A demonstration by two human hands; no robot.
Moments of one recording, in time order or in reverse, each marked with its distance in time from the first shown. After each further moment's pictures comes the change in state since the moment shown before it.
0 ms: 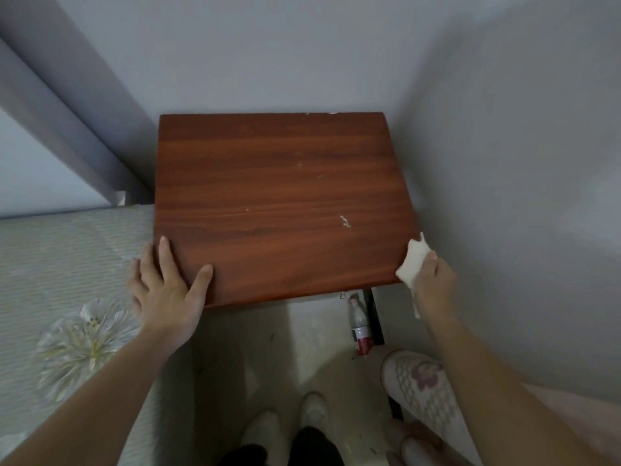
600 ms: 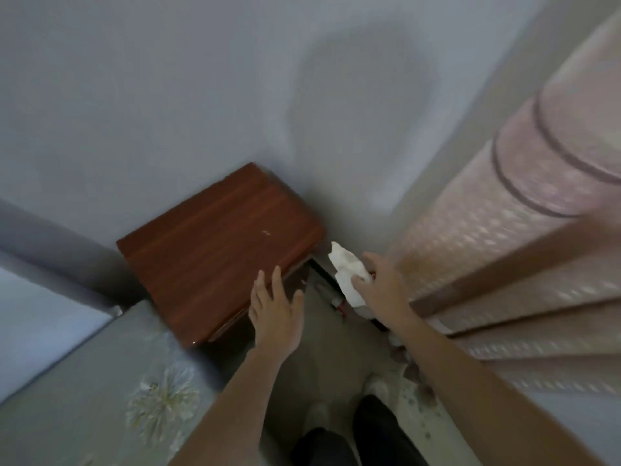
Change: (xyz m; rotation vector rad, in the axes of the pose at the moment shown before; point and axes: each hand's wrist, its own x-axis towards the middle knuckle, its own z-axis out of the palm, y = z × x) left_hand -0.180 0.092 -0.068 0.141 -0.436 0.694; right_hand -0.239 -0.059 -0.149 0.046 0.011 0.029
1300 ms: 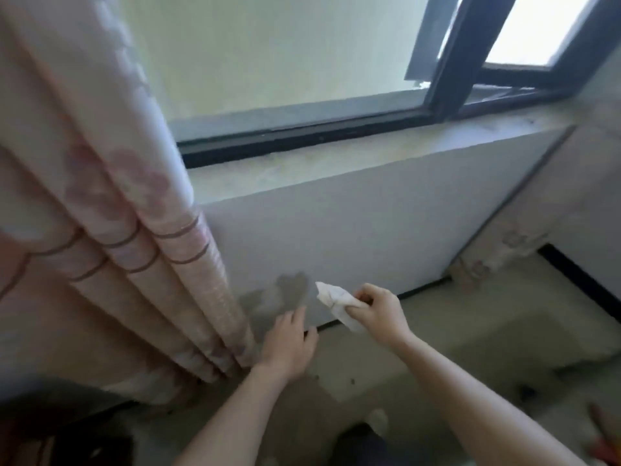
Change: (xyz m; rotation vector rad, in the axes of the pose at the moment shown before) left_hand -0.284 0.257 0.208 0.603 -0.752 1.168; right_hand -0.363 0.238 -0.257 0.241 0.813 0.643
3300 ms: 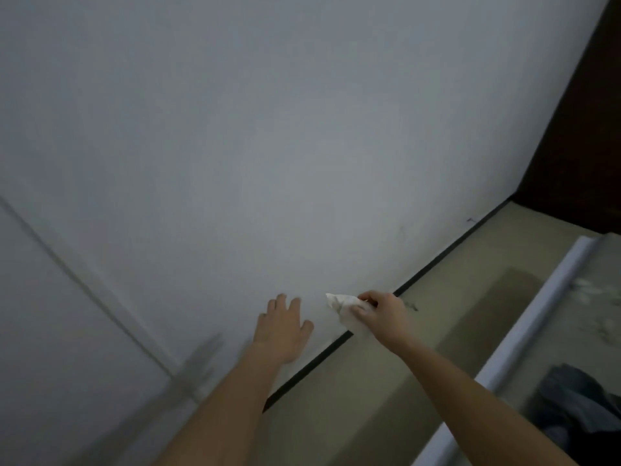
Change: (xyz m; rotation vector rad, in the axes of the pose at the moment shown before) left_hand 0.413 1.366 0.518 0.734 -0.498 1.741; right_hand 0.096 0.790 -0.985 0.151 1.484 1.127
